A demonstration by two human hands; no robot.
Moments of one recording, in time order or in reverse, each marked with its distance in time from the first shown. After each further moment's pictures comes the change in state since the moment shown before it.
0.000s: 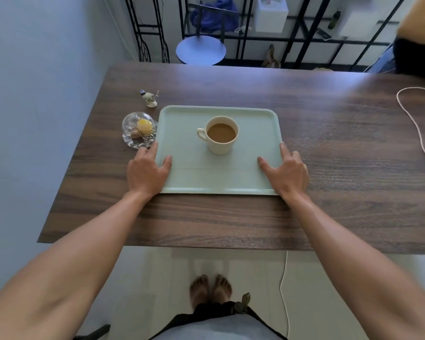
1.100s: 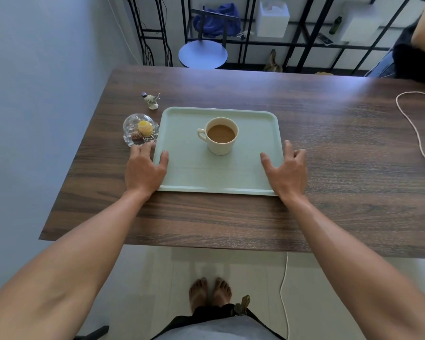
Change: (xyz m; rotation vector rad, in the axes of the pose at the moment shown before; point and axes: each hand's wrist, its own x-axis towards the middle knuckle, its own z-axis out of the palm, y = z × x) left_hand -0.001 0.006 -0.011 -0.103 0.062 -0.070; right_hand -0.002 -0.005 -0.013 0.084 0.084 -0.027
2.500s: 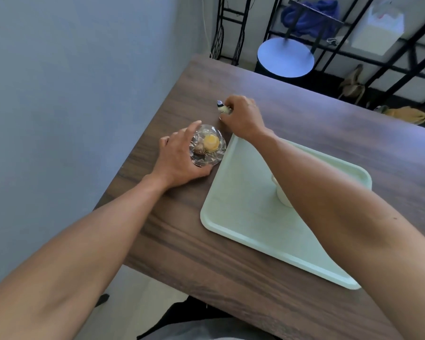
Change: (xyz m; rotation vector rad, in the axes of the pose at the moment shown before) left_hand 0.100 -0.071 -0.017 0.022 -0.085 0.112; right_hand 0.129 -0.326 0.160 0.164 -0.558 -0.564
